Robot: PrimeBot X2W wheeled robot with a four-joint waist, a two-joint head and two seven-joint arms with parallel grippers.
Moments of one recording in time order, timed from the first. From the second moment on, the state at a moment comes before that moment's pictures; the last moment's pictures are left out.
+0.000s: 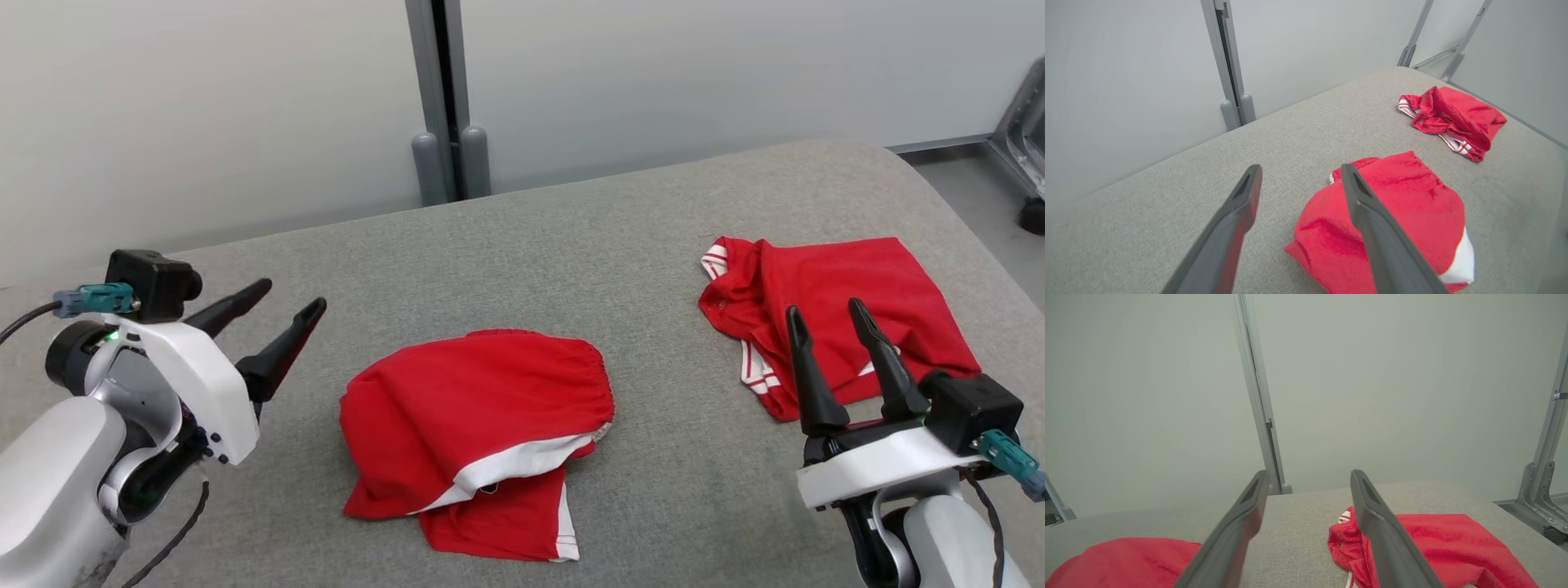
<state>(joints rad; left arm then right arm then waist) -0.56 0.64 -0.71 0.27 -0.95 -0.13 0.19 -0.22 -0.17 0.20 0.29 0.33 0.13 -0.23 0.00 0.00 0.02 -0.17</state>
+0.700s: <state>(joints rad) -0.06 0.61 -0.46 -0.07 -0.80 0.34 -0.26 -0.14 -0.13 0.14 0.25 0.30 0.13 -0.25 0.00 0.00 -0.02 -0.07</state>
